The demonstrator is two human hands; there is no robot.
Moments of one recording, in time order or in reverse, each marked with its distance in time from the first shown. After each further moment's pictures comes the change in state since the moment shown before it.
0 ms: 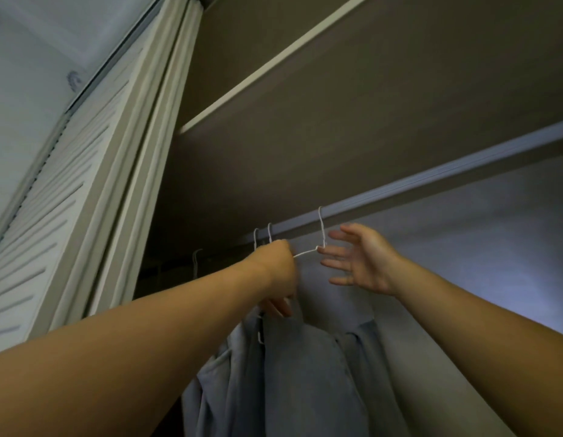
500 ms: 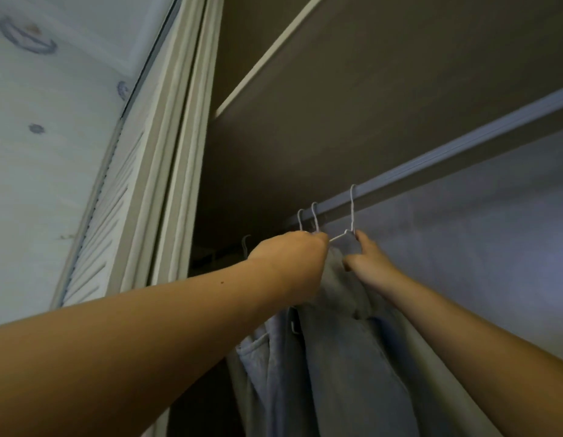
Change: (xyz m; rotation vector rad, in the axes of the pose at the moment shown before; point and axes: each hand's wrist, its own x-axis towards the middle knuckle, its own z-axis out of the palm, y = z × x) left_hand -0.002 -0.037 -0.012 0.868 0.178 0.273; right_hand 0.042 0.073 0.057 -0.491 0.108 -0.237
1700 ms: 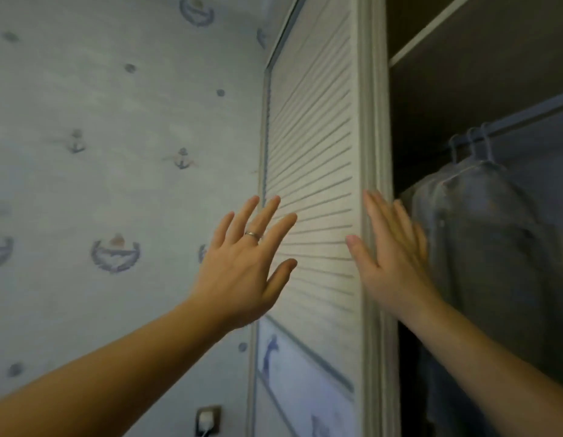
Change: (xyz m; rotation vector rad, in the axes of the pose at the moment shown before) left_hand -0.377 -0.146 -0.064 0.223 0.160 -0.258; right_hand -0.300 -0.173 0.165 -0.191 -0.053 -0.498
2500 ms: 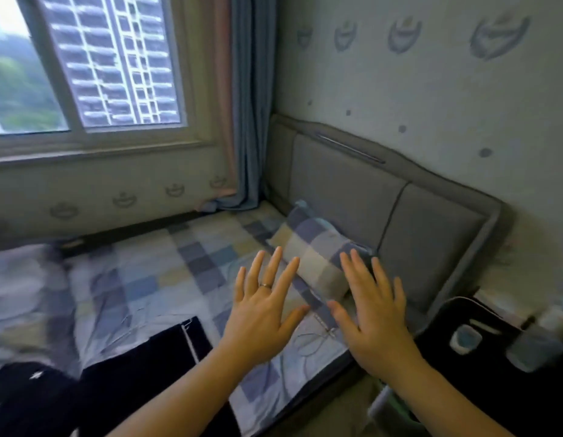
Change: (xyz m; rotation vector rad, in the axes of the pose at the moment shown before) left_hand -0.715 -0.158 -0.363 0.581 -0.579 -1.305; right_hand -0.404 -0.690 0.187 0.967 -1.081 -0.637
